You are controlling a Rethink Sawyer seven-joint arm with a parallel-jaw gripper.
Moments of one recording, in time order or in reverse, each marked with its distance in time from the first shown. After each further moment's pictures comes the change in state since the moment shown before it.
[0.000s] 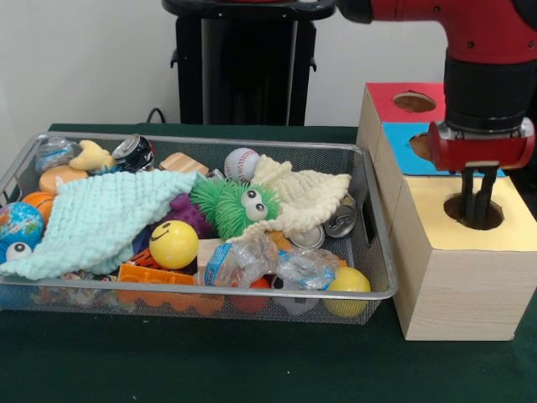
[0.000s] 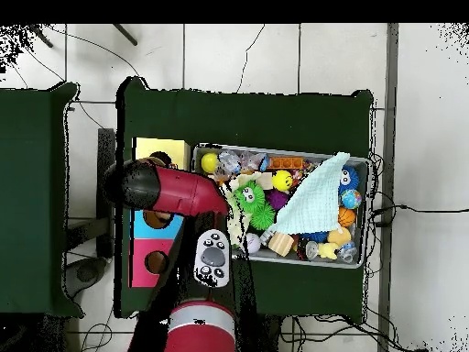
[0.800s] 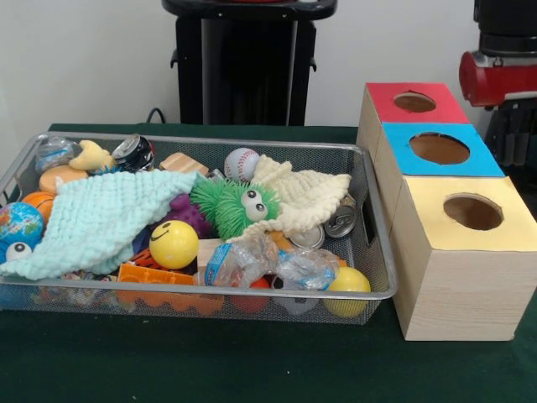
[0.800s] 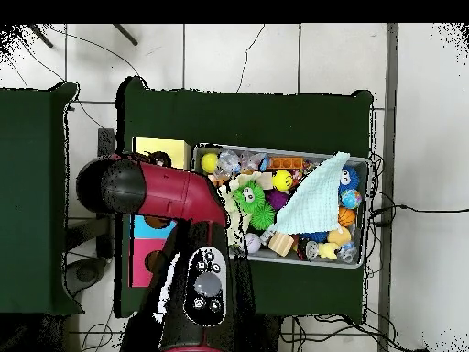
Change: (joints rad) arm 0.009 -0.141 -0.004 0.019 -0.001 0.082 0.000
